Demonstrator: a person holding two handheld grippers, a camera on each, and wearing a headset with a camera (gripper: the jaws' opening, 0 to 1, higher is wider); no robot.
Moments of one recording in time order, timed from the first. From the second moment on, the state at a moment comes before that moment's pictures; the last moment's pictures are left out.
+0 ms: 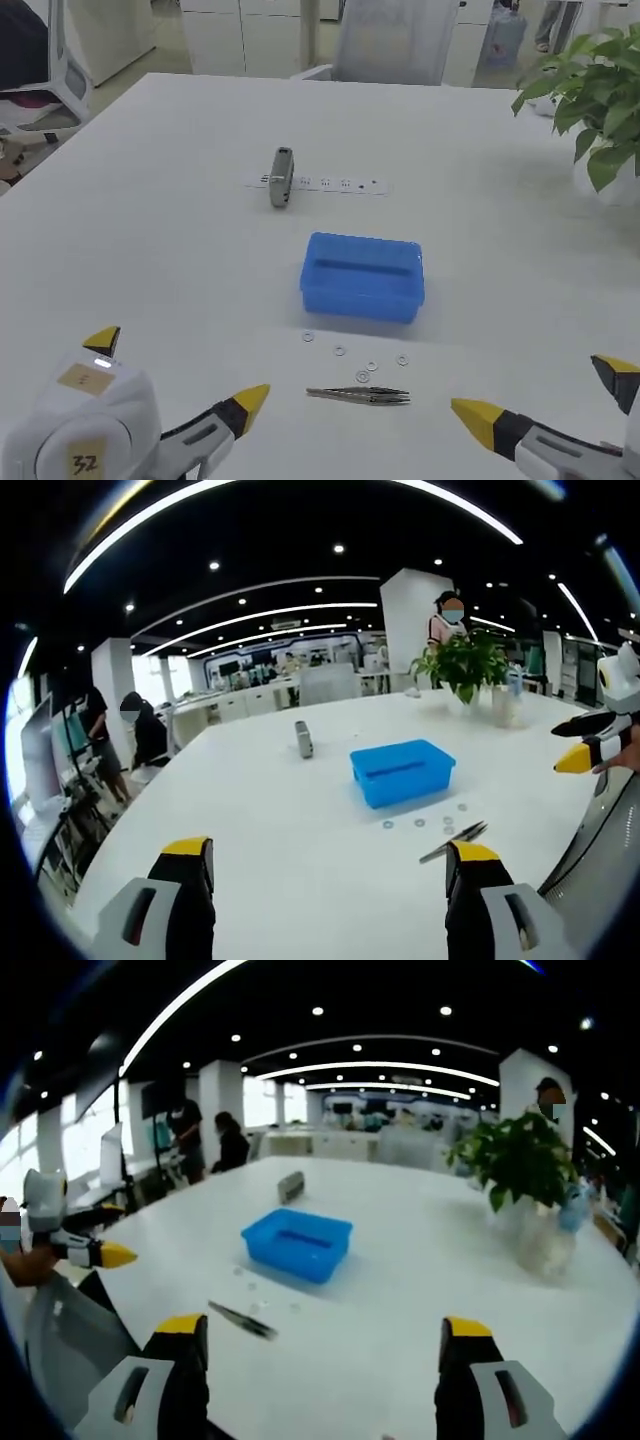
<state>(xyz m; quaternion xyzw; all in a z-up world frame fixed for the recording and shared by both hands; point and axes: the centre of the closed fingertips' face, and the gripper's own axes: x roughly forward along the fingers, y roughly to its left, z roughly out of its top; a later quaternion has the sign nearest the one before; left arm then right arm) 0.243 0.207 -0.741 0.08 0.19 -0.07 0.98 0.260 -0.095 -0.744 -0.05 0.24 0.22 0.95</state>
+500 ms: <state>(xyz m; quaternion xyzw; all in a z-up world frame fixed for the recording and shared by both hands) 0.243 0.189 -0.750 0.08 0.22 -0.13 0.96 0.263 -0.101 -0.745 -0.05 0.24 0.21 0.95</state>
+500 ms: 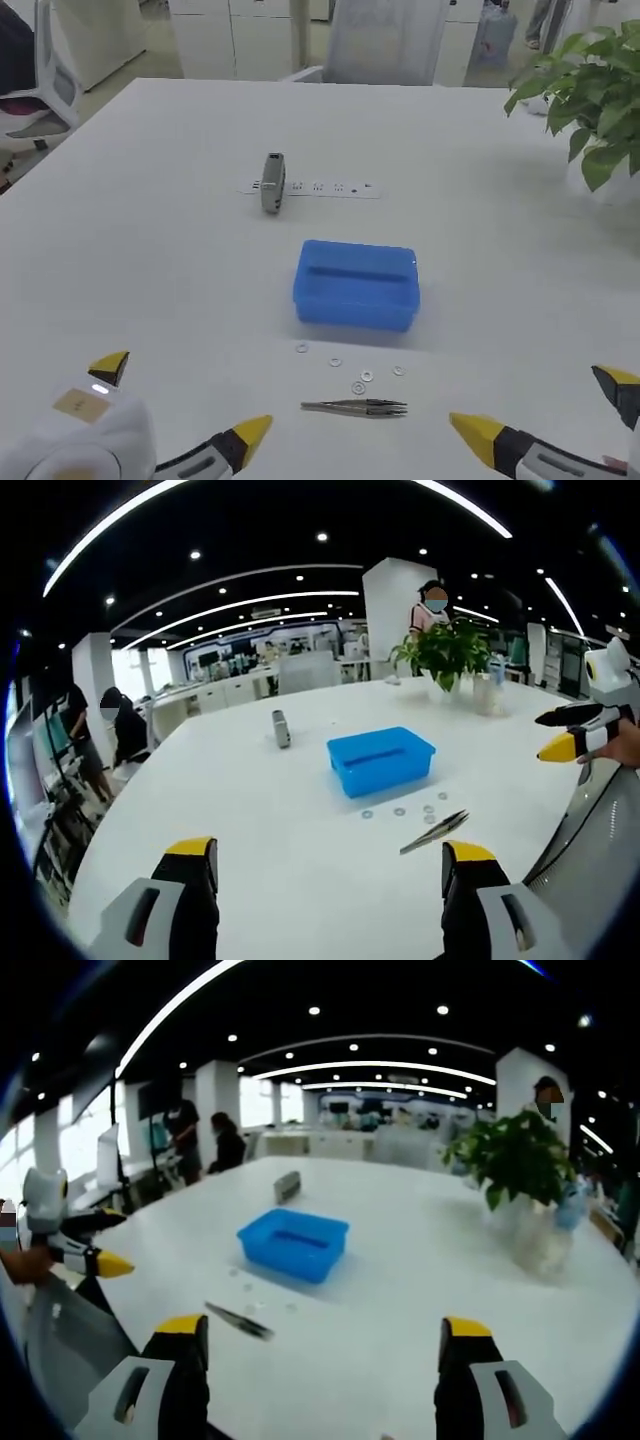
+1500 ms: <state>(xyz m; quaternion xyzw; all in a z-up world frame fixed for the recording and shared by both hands) 0.262 0.121 -0.788 0.27 0.36 -0.40 0.80 0.265 -0.109 -0.746 -0.01 0.24 0.19 0.95</state>
